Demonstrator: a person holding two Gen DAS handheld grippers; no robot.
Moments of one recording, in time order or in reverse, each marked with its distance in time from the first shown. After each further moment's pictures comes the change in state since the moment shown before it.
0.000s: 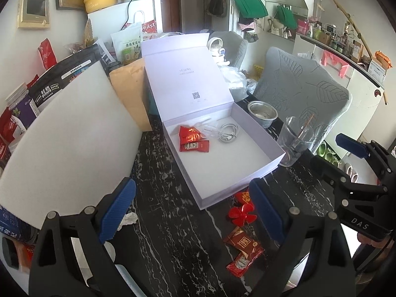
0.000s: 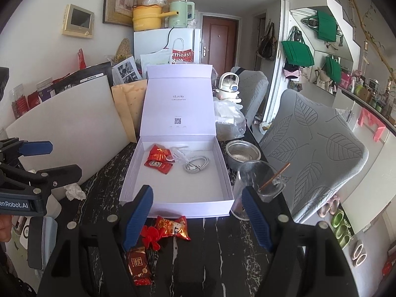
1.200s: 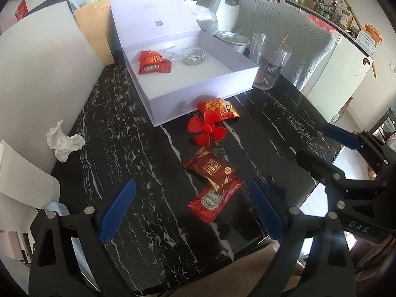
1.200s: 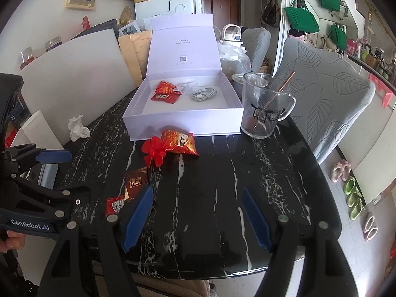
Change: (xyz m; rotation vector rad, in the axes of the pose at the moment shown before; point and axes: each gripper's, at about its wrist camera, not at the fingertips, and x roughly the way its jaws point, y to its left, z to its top) left arm 0.040 -0.054 -0.116 0.035 0.205 -0.099; right arm 0.010 -0.004 -0.121 0.049 0.173 0.067
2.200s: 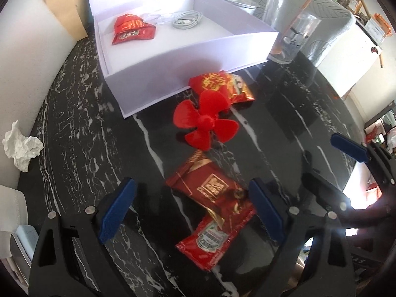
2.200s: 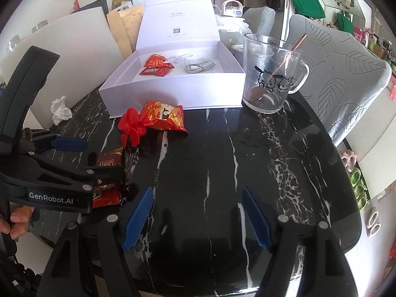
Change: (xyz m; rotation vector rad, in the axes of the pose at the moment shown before) left arm 0.090 -0.007 0.020 0.004 0.149 -0.012; right arm 0.060 -0.018 -0.015 -0.002 0.087 0.018
